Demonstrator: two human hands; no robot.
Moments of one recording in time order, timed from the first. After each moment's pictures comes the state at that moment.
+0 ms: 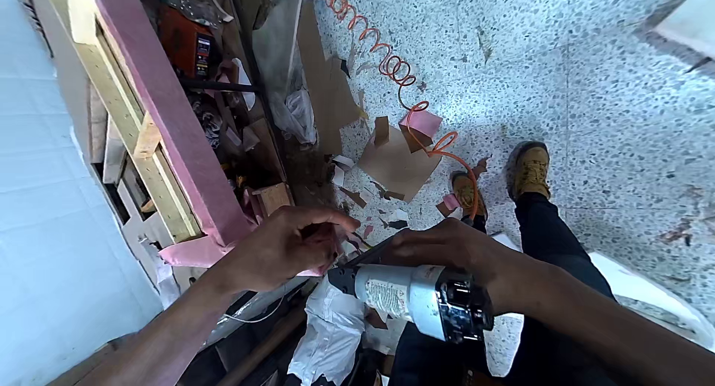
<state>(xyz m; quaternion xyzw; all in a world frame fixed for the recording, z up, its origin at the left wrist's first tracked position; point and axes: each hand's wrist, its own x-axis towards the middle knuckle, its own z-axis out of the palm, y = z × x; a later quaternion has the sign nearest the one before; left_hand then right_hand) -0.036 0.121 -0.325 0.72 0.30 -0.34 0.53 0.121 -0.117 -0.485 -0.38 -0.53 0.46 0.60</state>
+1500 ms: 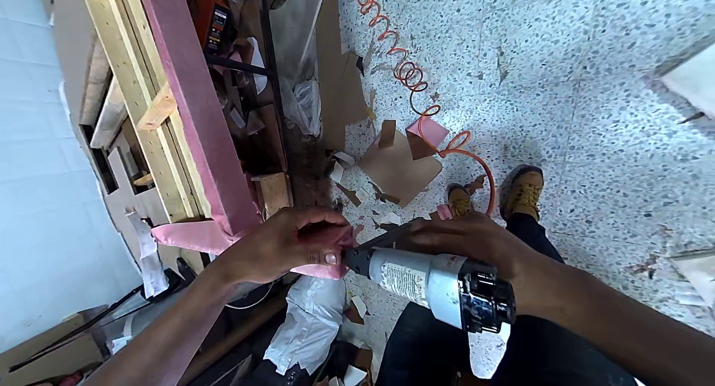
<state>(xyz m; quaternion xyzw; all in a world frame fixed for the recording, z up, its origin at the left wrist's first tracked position) -0.072 0.145 -0.320 0.69 0.33 -0.31 0.56 0.146 -0.083 -0.470 -0.41 -0.56 0.44 0.57</state>
